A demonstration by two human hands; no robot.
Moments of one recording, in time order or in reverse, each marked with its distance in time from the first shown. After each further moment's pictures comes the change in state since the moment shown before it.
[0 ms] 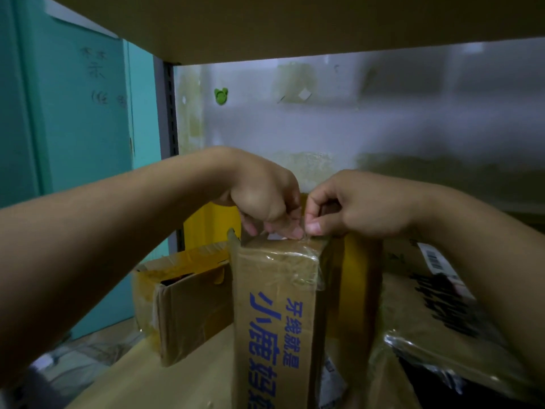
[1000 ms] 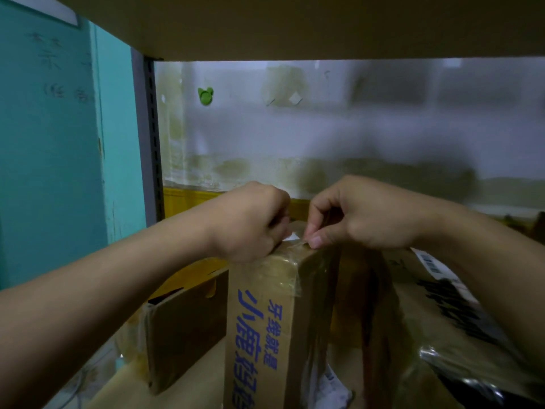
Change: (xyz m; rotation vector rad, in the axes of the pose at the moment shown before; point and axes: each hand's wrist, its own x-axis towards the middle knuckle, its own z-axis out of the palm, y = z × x) left_hand -0.005 -0.039 0.031 0.207 0.544 0.253; right_hand 0.002 -0.014 0.007 -0.056 0.094 0.083
